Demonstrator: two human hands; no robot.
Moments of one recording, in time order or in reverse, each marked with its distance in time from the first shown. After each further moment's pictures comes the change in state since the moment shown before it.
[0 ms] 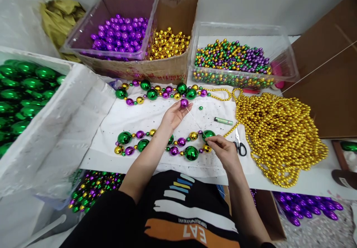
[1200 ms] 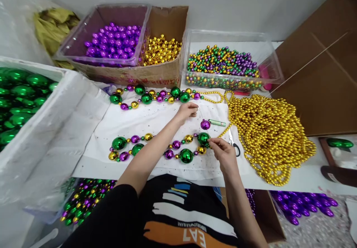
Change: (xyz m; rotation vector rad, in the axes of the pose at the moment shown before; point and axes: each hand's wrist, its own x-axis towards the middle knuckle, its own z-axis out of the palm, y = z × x) left_hand 0.056 -0.042 0.025 1.114 -0.098 0.137; right_hand -0.004 0.016 -0.010 0.086 0.205 0.087
